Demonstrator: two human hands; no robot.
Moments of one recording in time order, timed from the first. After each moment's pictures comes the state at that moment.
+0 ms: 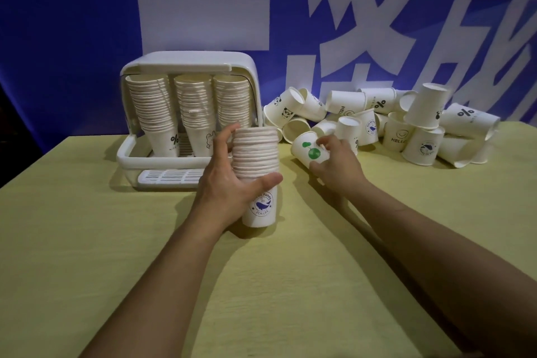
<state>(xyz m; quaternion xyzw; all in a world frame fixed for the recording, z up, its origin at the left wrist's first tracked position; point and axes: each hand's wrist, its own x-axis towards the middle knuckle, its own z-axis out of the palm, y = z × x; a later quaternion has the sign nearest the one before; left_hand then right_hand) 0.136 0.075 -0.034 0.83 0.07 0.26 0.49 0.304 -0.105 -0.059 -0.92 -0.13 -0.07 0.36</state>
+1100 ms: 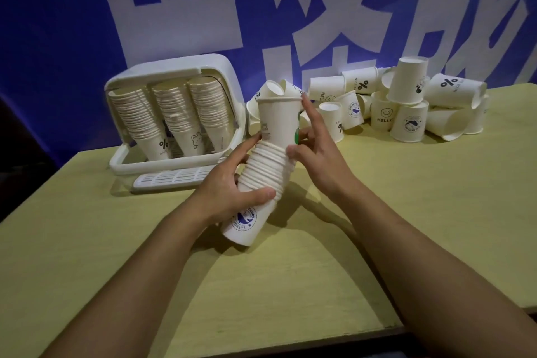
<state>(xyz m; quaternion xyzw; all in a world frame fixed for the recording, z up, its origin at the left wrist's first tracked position) 0.140 0.048 -0.024 0.89 -0.01 0.07 0.44 0.233 -0.136 -0.033 -0.70 -0.32 -0.01 0.64</state>
